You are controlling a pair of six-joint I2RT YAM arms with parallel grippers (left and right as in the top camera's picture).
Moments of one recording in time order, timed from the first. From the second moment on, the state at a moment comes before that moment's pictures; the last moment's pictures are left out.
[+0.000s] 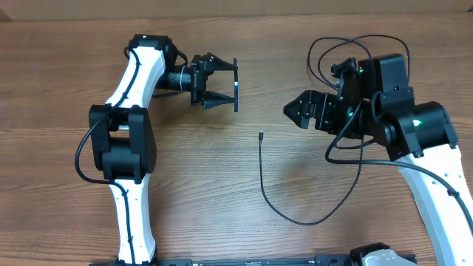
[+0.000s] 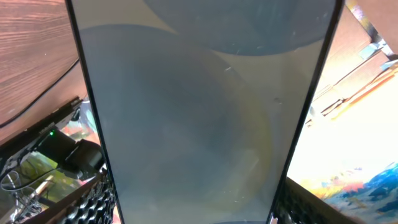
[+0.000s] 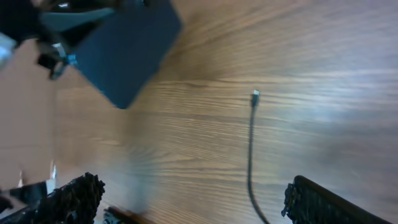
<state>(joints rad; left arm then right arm) -0.10 2.37 2.01 -1.54 1.53 -0.38 0.24 1.33 1.43 -1.08 -0.45 0.44</state>
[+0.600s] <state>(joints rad) -0.10 2.37 2.01 -1.54 1.53 -0.38 0.54 1.62 1.81 -1.27 -0.12 0.54</state>
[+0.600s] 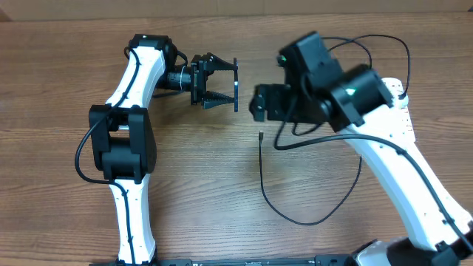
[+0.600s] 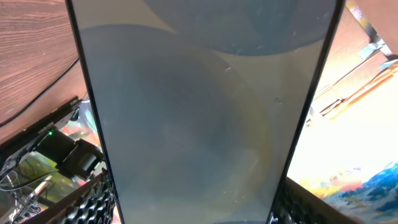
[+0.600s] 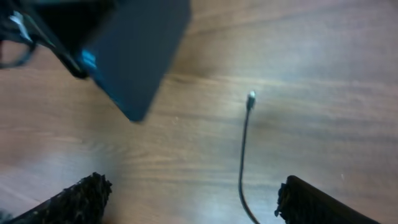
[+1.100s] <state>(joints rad) -0.10 2.37 2.01 -1.55 1.53 -0.41 0.83 1.72 1.84 -1.09 0.34 0.67</state>
